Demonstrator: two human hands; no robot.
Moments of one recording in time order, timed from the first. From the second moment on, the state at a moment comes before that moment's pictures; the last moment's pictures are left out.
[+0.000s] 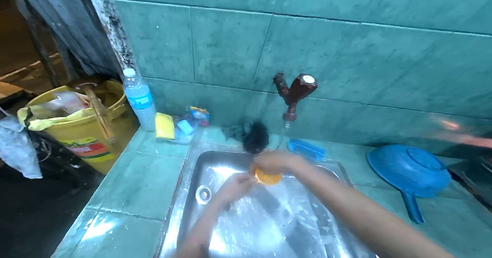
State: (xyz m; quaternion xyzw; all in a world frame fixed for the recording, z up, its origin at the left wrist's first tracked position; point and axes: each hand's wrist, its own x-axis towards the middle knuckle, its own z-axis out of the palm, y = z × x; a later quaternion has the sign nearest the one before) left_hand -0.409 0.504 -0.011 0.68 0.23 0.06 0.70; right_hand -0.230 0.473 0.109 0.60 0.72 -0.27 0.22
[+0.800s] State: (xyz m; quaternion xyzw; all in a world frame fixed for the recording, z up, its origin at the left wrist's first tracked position) left_hand -0.295 0.465 0.020 0.62 0.29 0.32 0.65; right_hand -0.181 0.393 0.061 0.61 0.44 -0.33 -0.57
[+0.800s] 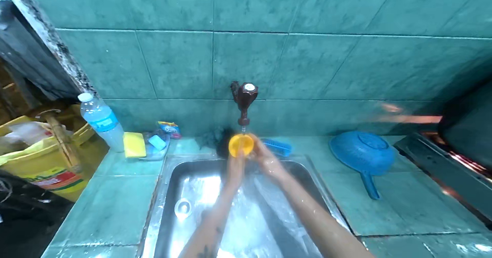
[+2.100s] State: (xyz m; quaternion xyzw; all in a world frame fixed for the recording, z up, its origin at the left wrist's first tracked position) left_hand -0.308 0.541 0.273 0.96 0.21 0.17 0.10; right_hand -0.205 0.331 0.105 0.81 0.49 -0.22 -0.25
